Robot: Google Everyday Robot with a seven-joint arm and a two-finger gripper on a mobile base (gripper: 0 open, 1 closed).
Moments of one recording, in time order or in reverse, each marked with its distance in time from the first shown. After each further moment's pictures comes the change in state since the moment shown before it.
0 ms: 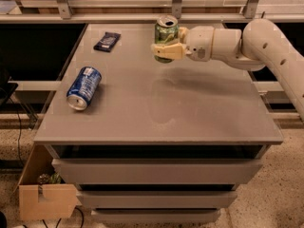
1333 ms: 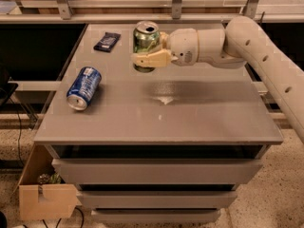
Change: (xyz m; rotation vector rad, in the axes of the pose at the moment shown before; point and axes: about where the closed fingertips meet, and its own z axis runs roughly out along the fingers) arm -0.023 0.077 0.031 -0.288 -0.070 0.007
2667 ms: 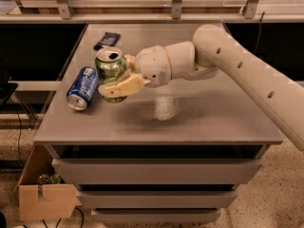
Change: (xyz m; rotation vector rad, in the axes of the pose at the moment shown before) arm 0.001 0.106 0.078 -0.268 0.035 0.028
